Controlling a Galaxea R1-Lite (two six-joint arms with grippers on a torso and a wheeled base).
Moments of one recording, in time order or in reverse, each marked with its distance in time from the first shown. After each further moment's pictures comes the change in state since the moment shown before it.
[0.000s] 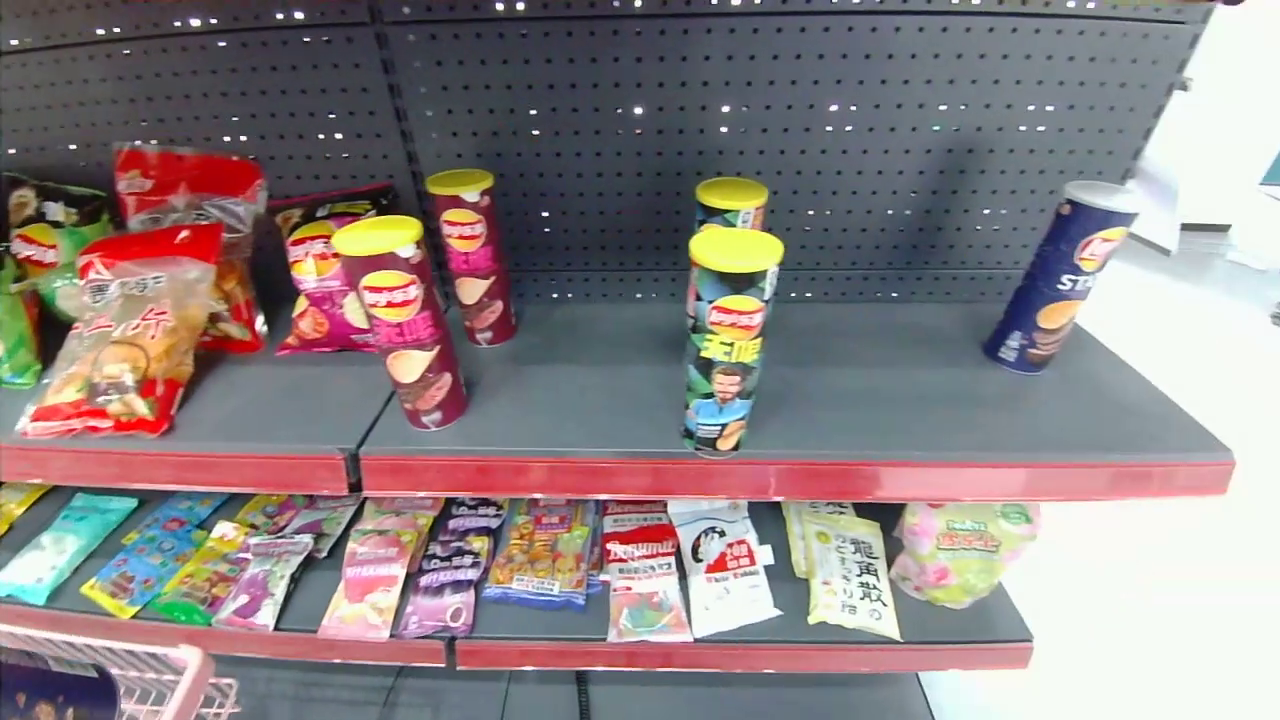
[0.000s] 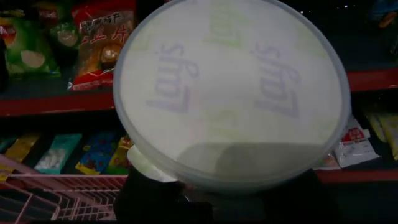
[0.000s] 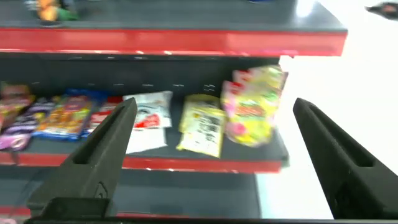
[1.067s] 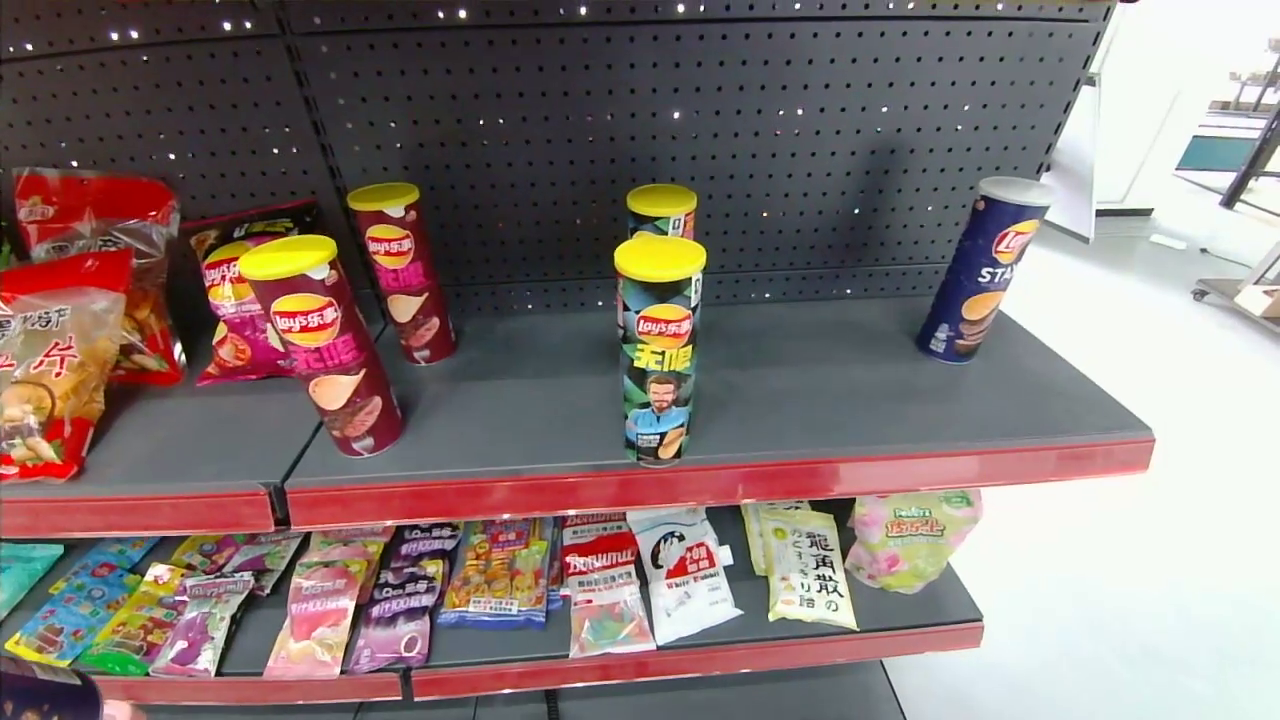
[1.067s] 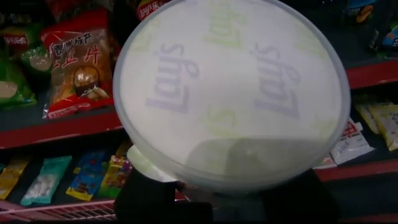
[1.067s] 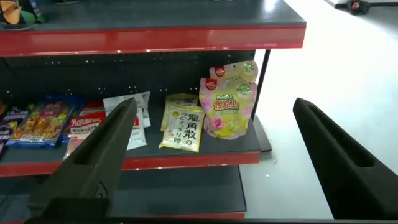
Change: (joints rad) left arm 0.002 0.000 -0.010 0.023 0.011 0.060; right arm -0.001 0.000 0.000 0.000 0.003 -0.003
